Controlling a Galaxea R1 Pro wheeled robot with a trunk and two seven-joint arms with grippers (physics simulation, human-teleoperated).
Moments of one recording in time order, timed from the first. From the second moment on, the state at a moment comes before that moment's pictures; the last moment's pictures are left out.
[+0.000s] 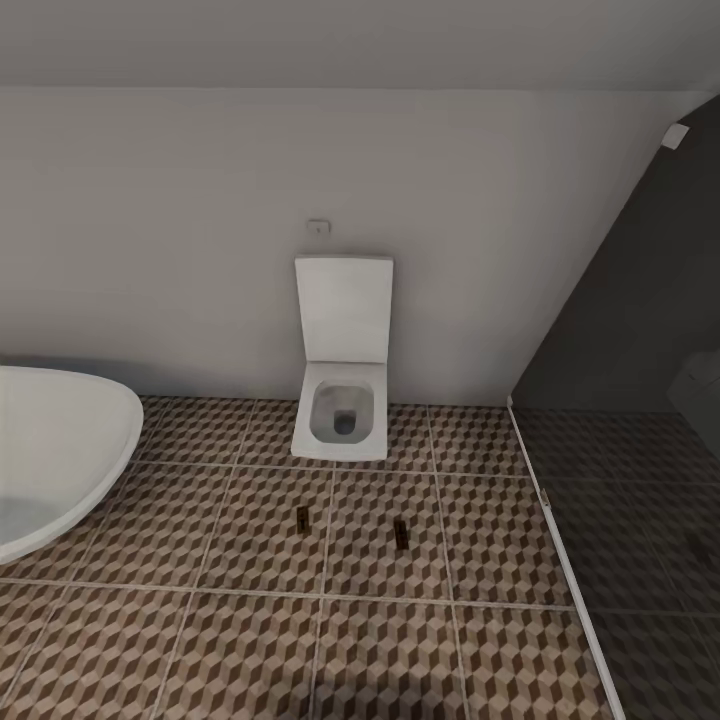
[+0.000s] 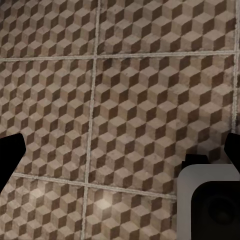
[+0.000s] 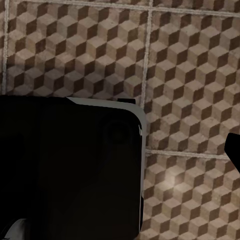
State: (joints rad) left arm -0.31 0.11 -0.39 0.07 0.38 -0.72 0.14; right arm -0.14 -0.05 0.04 -0.02 -0.03 -0.67 0.06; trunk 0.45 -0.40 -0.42
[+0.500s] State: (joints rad) left arm -0.31 0.11 -0.39 0.07 0.38 -0.72 0.14; right arm -0.14 -0.05 0.04 -0.02 -0.03 -0.67 0.06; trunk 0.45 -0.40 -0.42
